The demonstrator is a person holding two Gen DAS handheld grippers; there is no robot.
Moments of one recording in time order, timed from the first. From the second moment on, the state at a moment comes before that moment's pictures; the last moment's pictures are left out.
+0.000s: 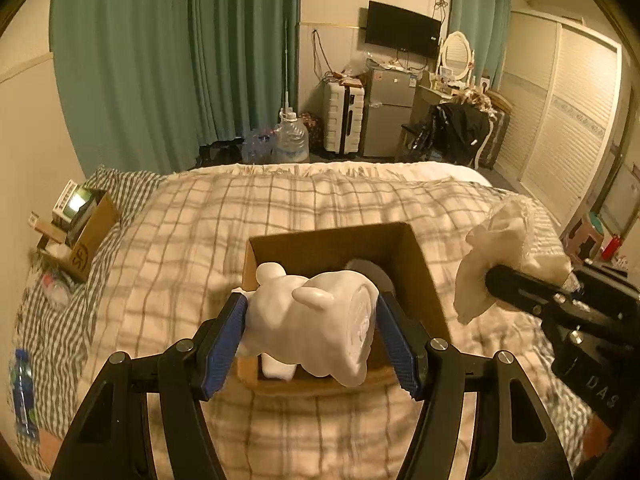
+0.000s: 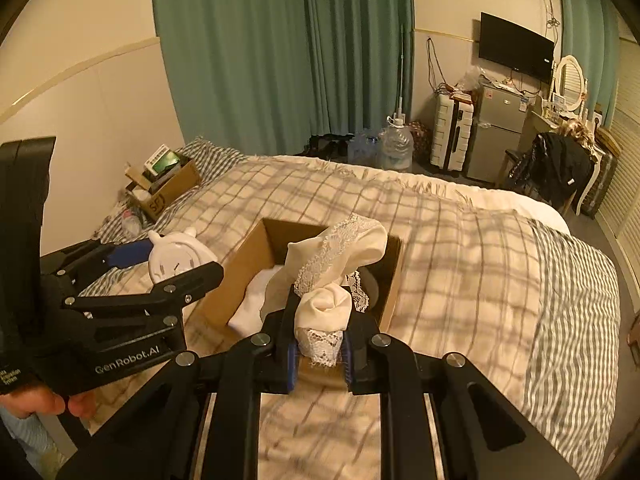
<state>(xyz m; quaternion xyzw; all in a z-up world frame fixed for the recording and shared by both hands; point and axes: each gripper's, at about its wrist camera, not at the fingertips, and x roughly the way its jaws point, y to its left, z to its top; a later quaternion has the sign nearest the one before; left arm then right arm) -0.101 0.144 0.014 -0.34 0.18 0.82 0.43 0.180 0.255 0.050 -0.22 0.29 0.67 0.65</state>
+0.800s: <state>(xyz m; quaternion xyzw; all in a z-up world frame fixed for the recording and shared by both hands) -0.162 0.222 -0.092 -0.38 0.21 0.78 0.46 0.204 0.390 -0.050 -0.26 0.35 0.66 0.62</state>
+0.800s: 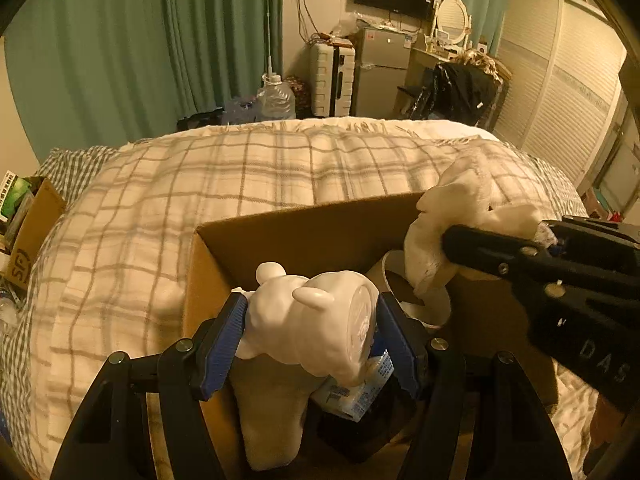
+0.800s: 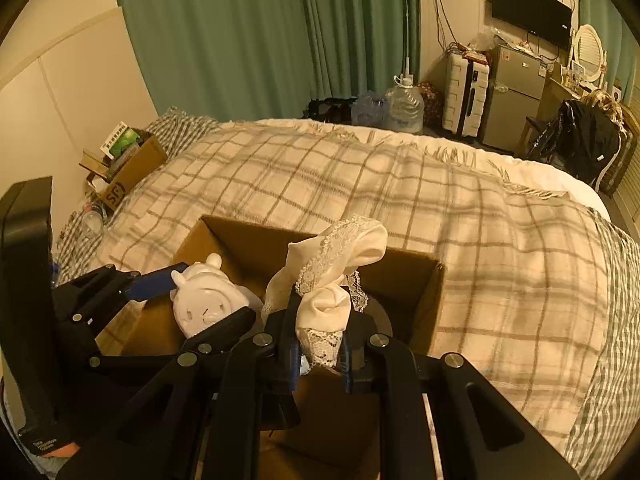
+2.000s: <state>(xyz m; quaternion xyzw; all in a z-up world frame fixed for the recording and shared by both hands) -0.092 0.141 0.103 -0.23 0.18 0.83 0.48 0.234 0.248 0.137 -0.14 0.23 0.61 0.74</state>
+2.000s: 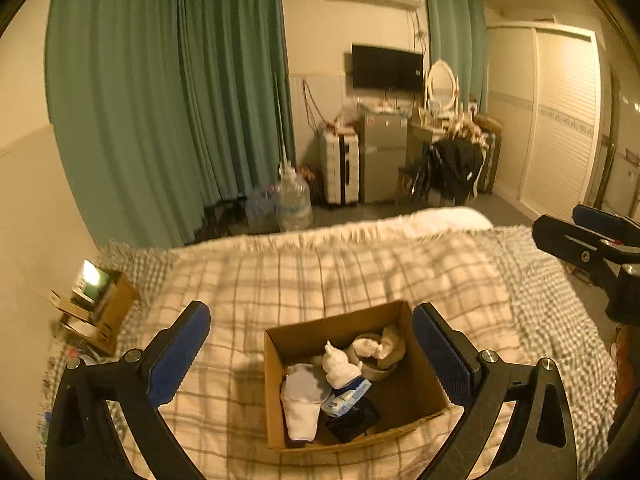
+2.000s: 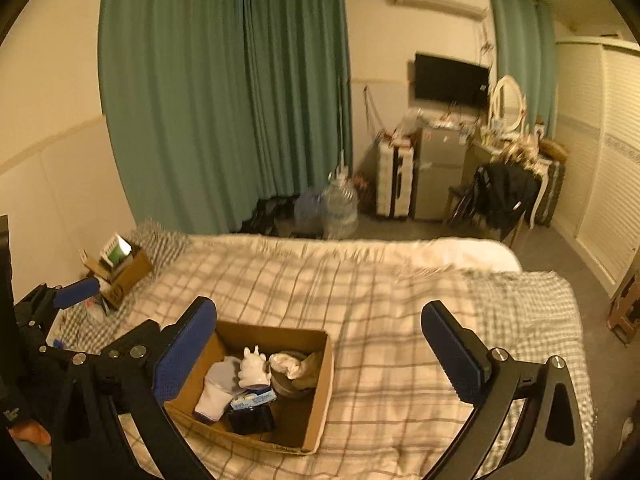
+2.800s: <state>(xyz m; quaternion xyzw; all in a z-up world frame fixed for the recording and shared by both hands) -0.021 0.032 0.045 -0.19 0.11 0.87 0.45 0.195 0.146 0.041 -0.17 0.22 0.59 0.75</state>
